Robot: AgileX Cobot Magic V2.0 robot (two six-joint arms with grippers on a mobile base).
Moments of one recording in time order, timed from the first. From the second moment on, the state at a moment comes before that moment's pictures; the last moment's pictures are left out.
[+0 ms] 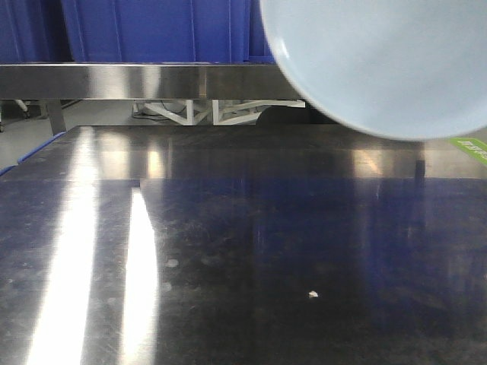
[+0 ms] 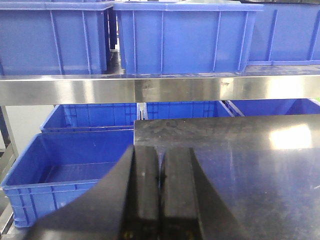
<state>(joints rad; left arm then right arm) -0.17 0.33 -0.20 -0.28 -0.02 0.30 0.26 0.67 -0.45 0.15 0.02 0.02</state>
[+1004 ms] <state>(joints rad) -0.17 0.33 -0.20 -0.28 -0.02 0.30 0.26 0.42 -0.35 0.15 0.01 0.02</state>
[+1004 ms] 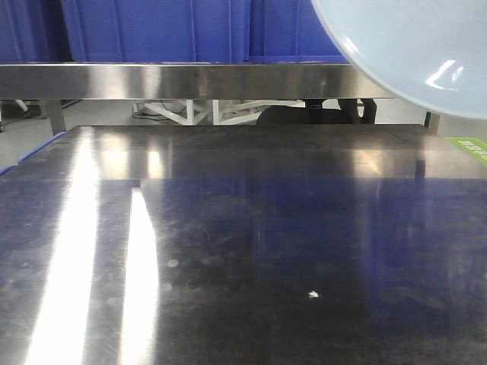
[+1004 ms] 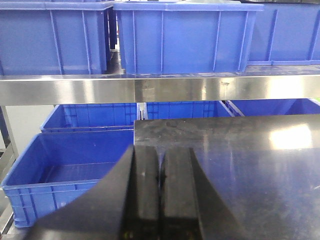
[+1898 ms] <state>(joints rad) -0.17 0.33 -0.20 -0.28 -0.02 0.30 0.26 0.42 -0.35 0.15 0.01 0.02</state>
